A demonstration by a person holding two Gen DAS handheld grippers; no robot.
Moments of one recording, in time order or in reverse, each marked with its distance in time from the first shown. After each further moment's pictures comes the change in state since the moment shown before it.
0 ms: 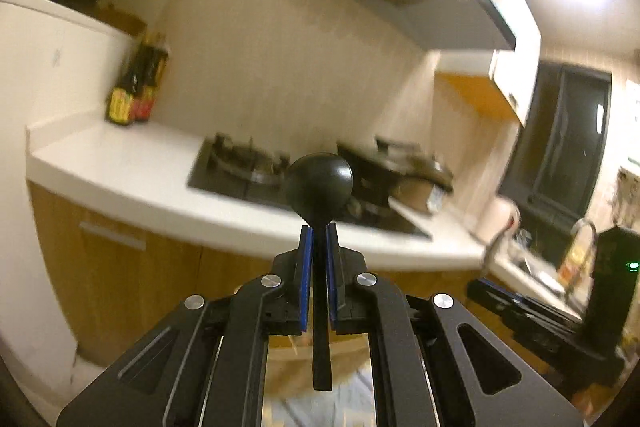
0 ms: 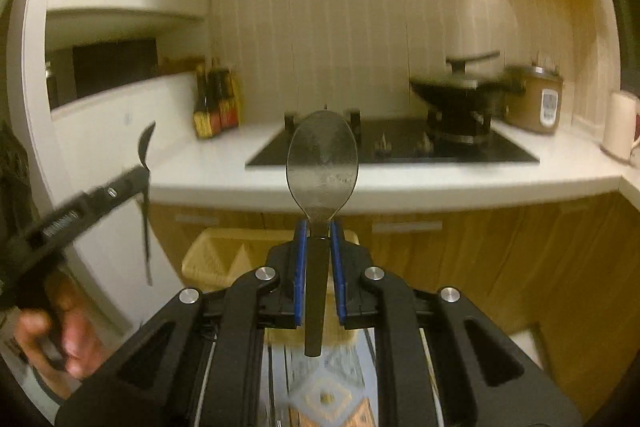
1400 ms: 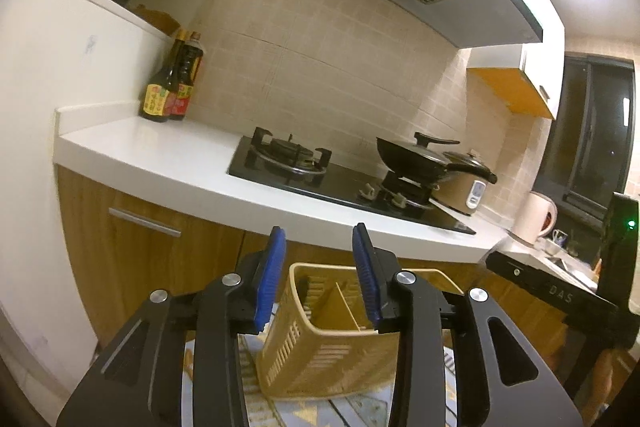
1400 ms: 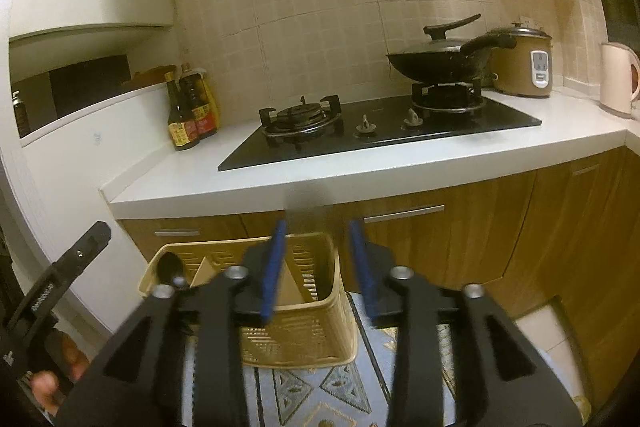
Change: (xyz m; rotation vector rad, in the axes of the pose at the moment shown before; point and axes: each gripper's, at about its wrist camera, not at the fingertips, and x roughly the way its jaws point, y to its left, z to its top) left arm 0.002 0.028 -0.043 0.021 0.004 0.107; right arm 0.049 -0.029 -0.030 0.130 0.027 -0.017
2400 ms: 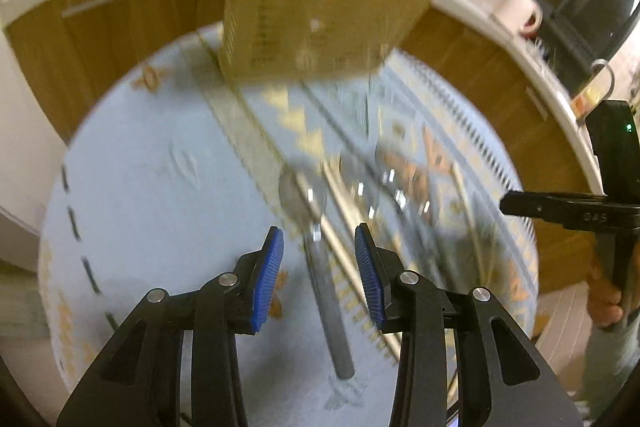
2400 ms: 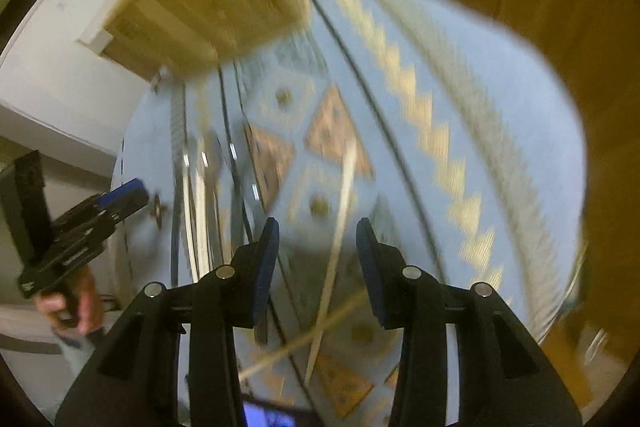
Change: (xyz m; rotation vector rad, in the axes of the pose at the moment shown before) left arm -0.021 0.009 -0.127 0.103 0.899 -0.097; right arm -0.055 -0.053 -0.146 0.217 0.878 0.027
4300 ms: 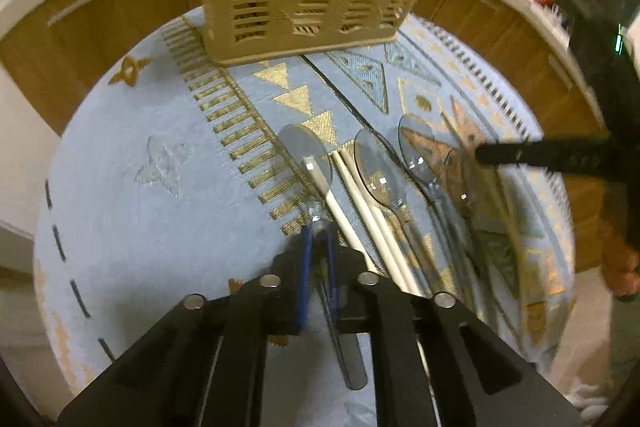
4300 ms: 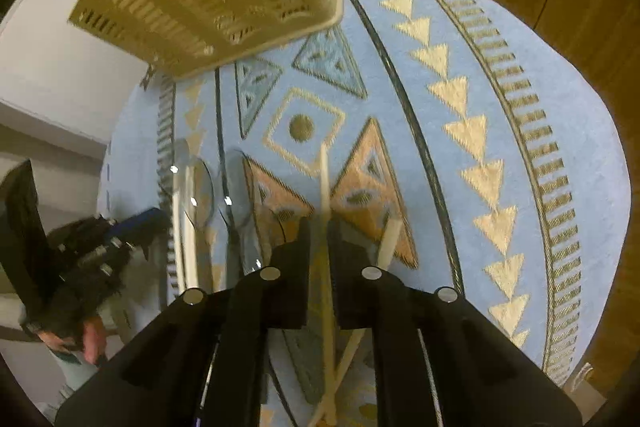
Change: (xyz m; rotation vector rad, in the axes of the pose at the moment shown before) left arm 0.024 -0.001 0.009 0.035 0.058 0.070; right arm 0.052 0.029 0.058 -0.115 0.044 -0.012
